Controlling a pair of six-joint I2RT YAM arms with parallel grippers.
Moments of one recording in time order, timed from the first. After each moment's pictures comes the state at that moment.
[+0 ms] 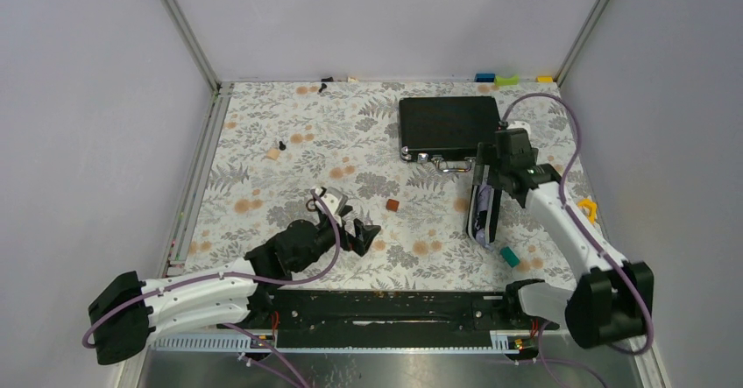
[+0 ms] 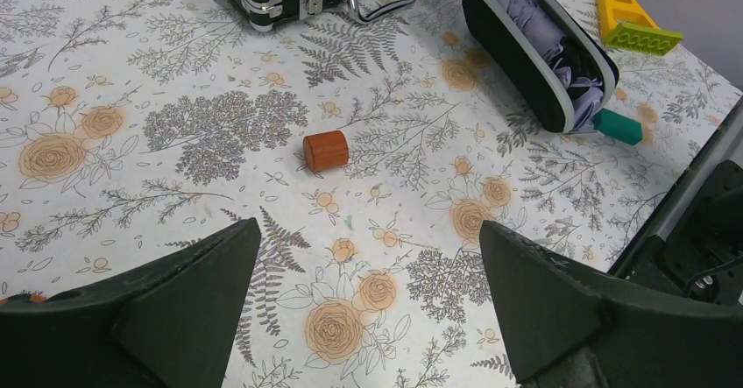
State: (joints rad) left arm -1.04 0.83 0.28 0.36 -0.26 -0.29; right arm 0.21 1.26 0.93 -0.57 0.29 0.24
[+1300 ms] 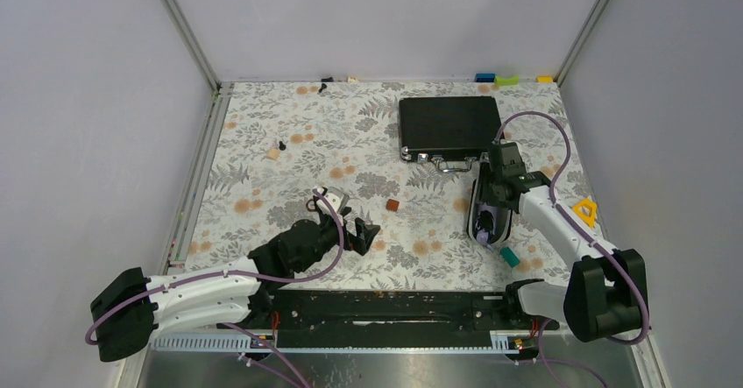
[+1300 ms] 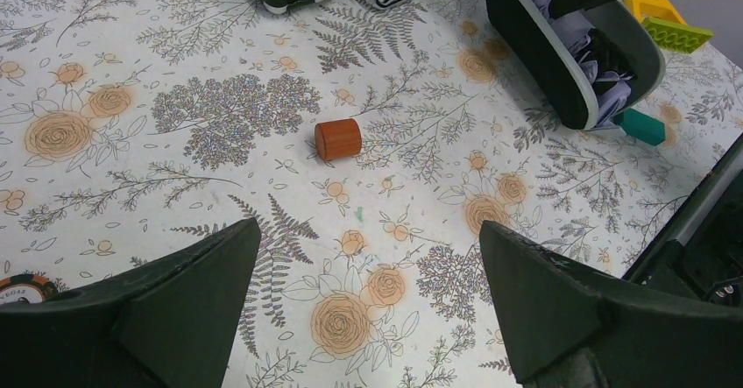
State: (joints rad) left arm -1.04 0.87 0.28 0.37 -0.29 -0.31; right arm 0.22 1.23 0.79 -0.58 0.22 0.32
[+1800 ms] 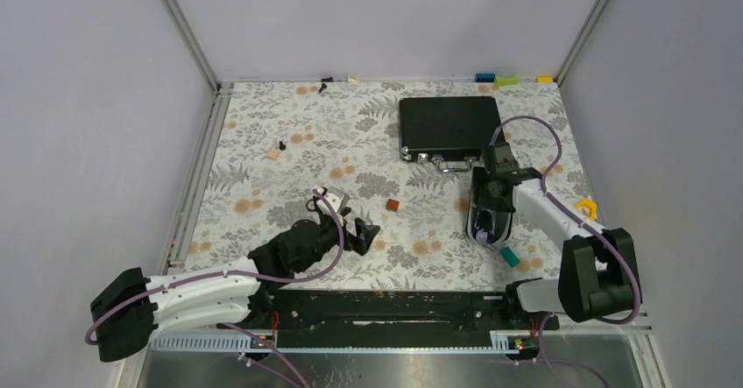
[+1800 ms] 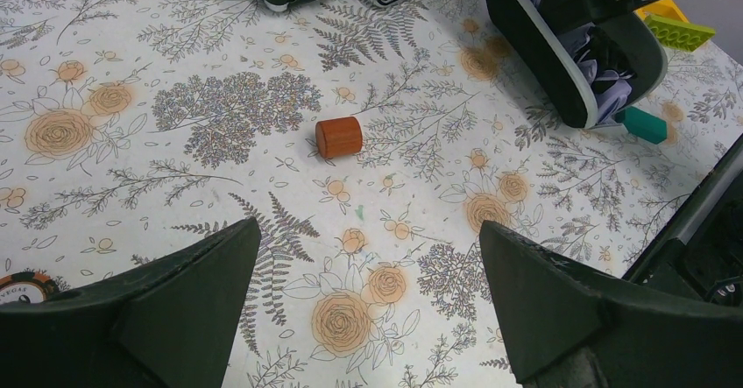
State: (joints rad) left arm -1.04 0.86 0.28 0.36 -0.29 -0.32; right arm 0.22 1.33 0.79 -0.59 0.20 0.34
